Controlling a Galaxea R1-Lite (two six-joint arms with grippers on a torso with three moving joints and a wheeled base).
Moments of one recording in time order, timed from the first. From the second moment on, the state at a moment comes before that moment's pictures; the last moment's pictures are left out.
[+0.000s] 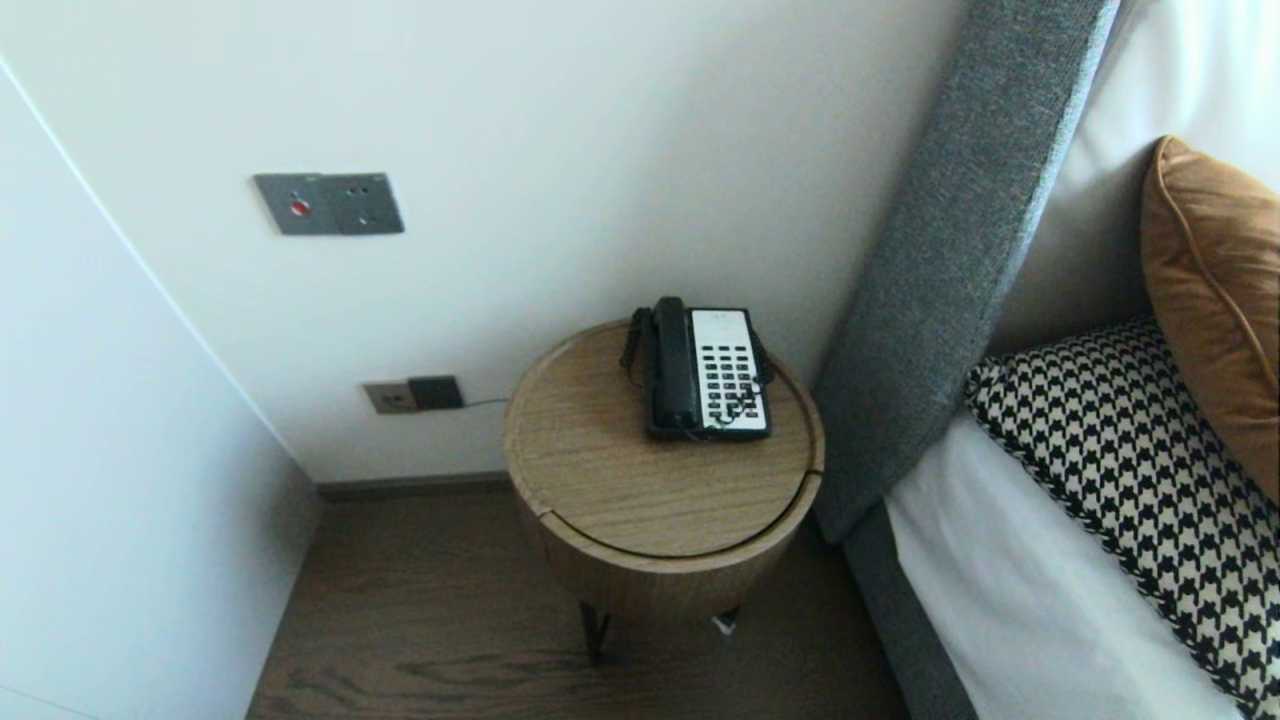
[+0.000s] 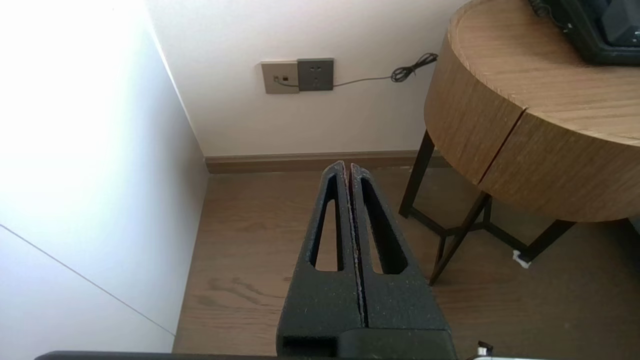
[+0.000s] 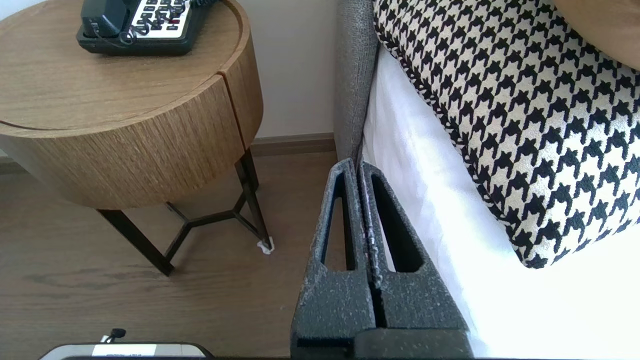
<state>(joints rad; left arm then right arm) 0.01 0.00 0.00 -0.01 0.01 0.01 0.01 0.00 -0.01 0.01 -0.02 0.01</state>
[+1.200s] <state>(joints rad) 0.01 0.00 0.00 -0.01 0.01 0.00 0.20 1.21 -1.03 0.05 0.16 0.00</state>
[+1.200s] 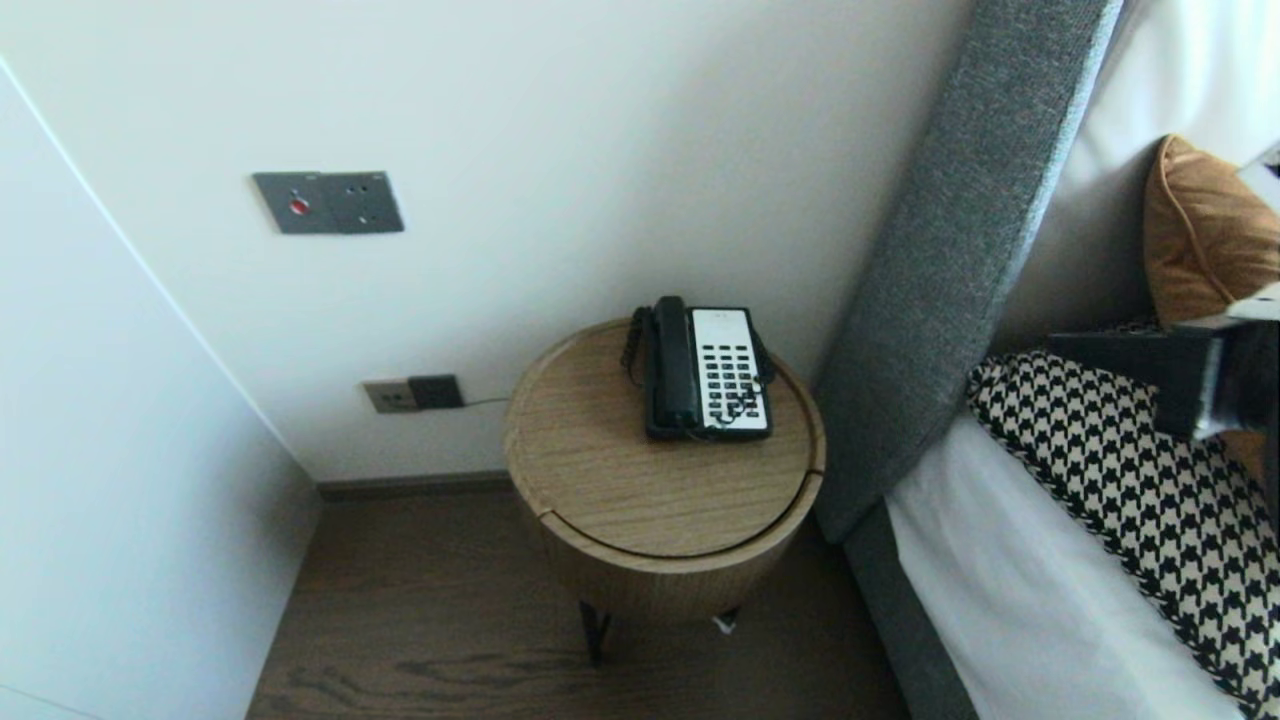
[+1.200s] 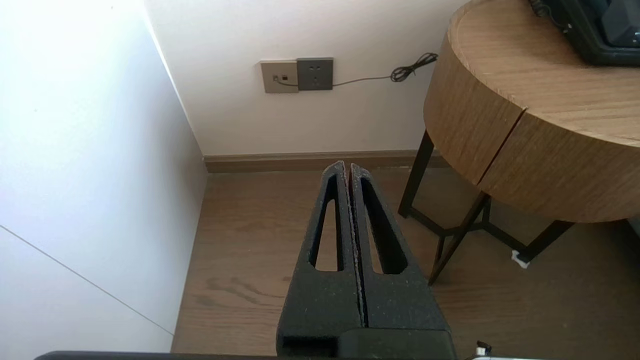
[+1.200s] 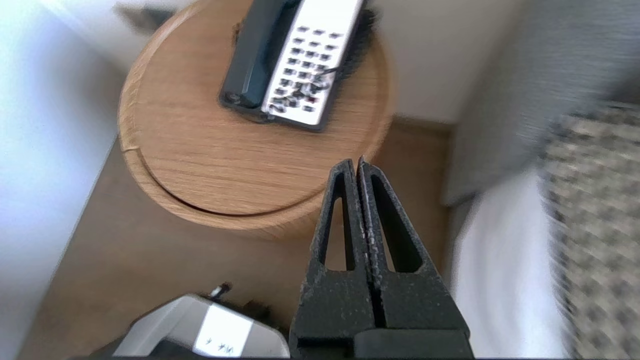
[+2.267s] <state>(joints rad) 0.01 0.00 0.00 -0.01 0.01 0.00 0.45 1.82 -1.02 -0.10 0.21 0.13</state>
